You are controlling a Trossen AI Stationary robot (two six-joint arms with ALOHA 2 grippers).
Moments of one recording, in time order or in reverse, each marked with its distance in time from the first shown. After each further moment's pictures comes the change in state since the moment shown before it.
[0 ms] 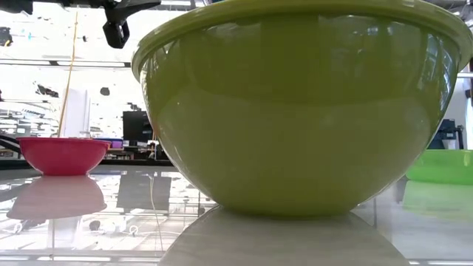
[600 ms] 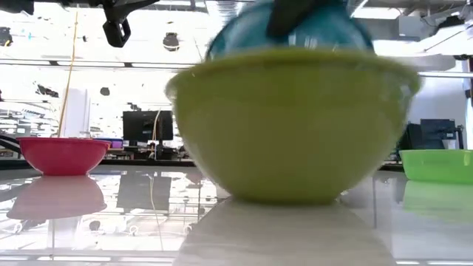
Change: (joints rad) left arm 0.000 0.000 0.000 -0.001 0.051 -0.005; right arm 0.057 0.229 0.000 -0.094 0.215 0.061
